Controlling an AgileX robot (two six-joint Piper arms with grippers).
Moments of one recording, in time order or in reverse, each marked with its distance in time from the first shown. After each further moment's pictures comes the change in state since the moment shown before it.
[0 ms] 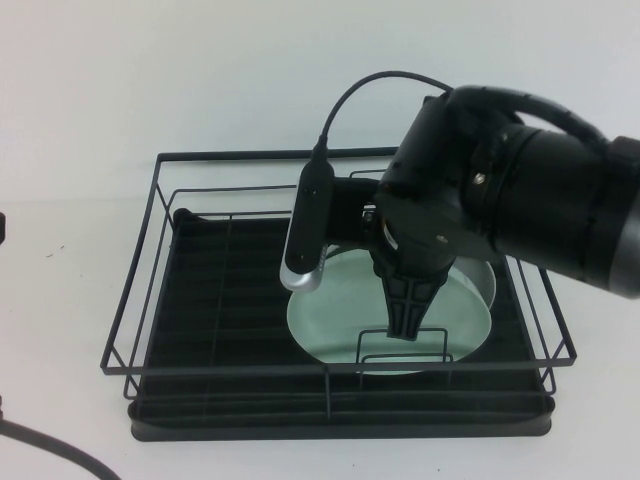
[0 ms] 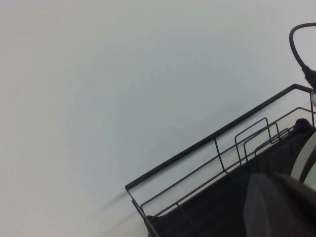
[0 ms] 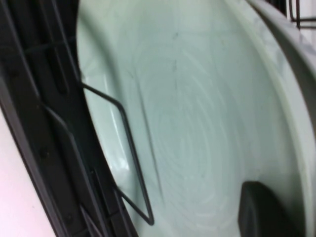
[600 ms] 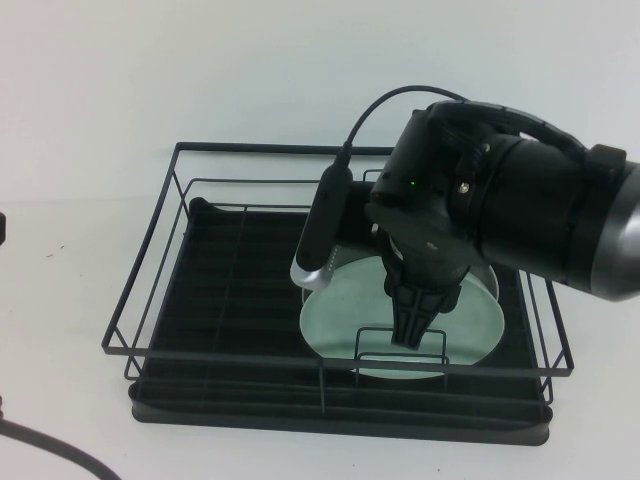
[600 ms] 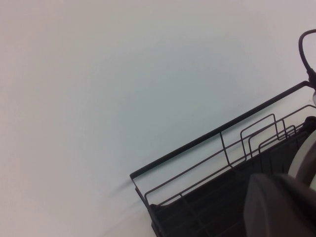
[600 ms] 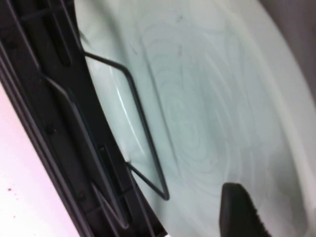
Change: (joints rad) right arm 0.000 0.024 0.000 -0.022 0.082 0.148; left arm 0.000 0.000 0.000 0.000 -0.004 0.000
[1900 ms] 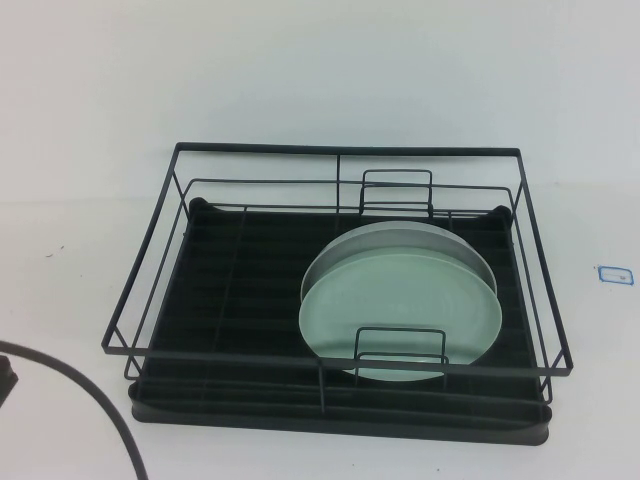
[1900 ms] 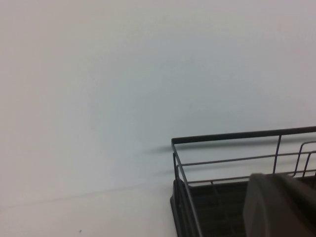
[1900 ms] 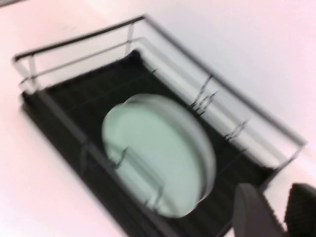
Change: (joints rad) right arm 0.000 -1.002 0.443 0.212 -0.227 0.220; left arm 0.000 0.002 0.259 -0.249 -0.368 -0.022
